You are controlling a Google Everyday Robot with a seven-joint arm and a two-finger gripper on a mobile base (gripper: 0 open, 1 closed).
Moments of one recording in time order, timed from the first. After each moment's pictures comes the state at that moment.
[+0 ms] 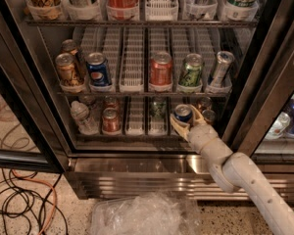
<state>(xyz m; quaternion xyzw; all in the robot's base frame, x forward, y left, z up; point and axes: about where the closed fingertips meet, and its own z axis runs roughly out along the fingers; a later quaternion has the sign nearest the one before) 0.659 -0.146 0.680 -0.24 0.62 0.11 0.74</state>
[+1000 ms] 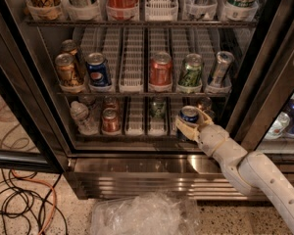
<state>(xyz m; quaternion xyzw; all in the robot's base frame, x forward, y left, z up) 0.621 -0.153 0.708 -0.21 0.64 0.23 0.70</state>
